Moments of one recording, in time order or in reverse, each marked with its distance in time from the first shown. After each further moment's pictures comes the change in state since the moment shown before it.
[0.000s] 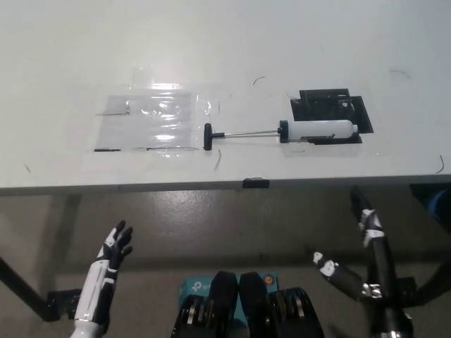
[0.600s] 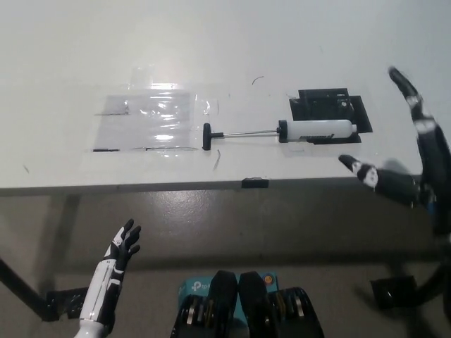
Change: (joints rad) left_arm 0.003 -0.001 -0.009 -0.003 0.000 -0.009 -0.015; right_arm -0.373 -0.301 -0.008 -0.166 -0.026 0.212 0.184
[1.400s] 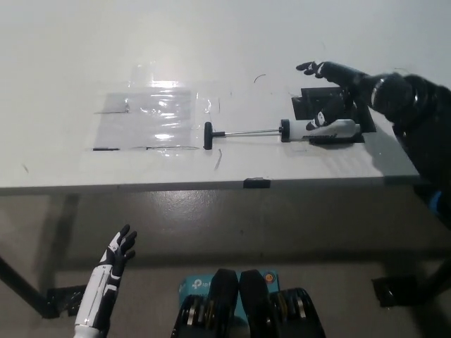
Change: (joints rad) left_arm 0.014 0.015 0.006 -0.013 0.014 -0.002 0.000; right_arm -0.768 -0.002 0.380 1.116 -0.084 0.270 0.424
